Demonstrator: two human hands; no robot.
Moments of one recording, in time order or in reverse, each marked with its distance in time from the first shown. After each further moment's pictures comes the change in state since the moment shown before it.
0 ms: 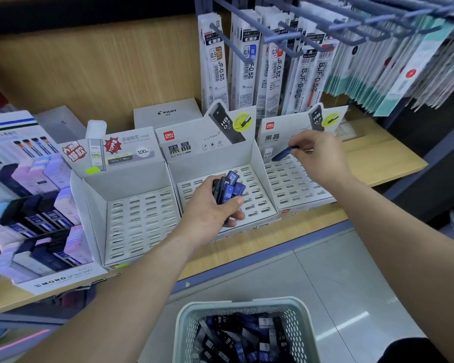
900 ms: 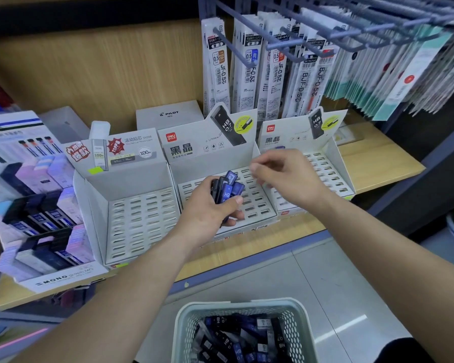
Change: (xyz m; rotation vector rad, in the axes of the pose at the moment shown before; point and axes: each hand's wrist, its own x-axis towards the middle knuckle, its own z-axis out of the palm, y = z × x) left_hand -0.005 0.007 -0.002 -0.057 0.011 -0.006; right_hand -0.047 -0.055 0.020 0.246 -0.294 -0.086
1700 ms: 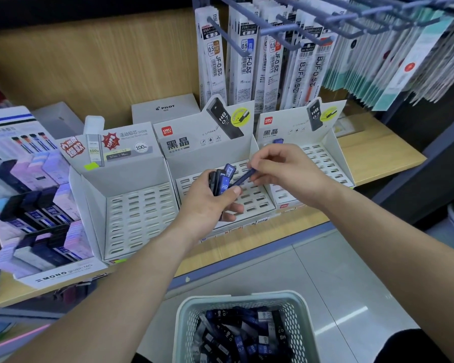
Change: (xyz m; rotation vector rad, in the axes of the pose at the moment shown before) left_hand 0.004 -0.002 0.004 -0.047 0.013 -0.018; right_hand -0.005 -0.001 -0.006 0.373 -0.153 0.144
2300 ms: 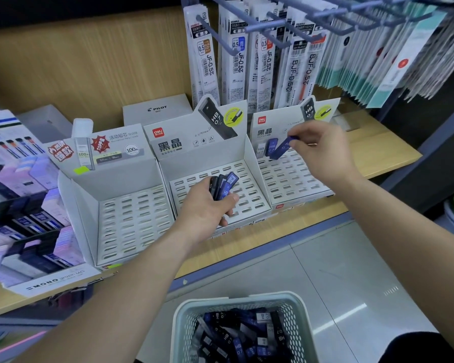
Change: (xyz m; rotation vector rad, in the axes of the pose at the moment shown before) left_hand 0.010 -0.013 0.002 0.244 0.021 0.028; right_hand 0.015 0.017 -0.063 -0.436 0.489 -0.176
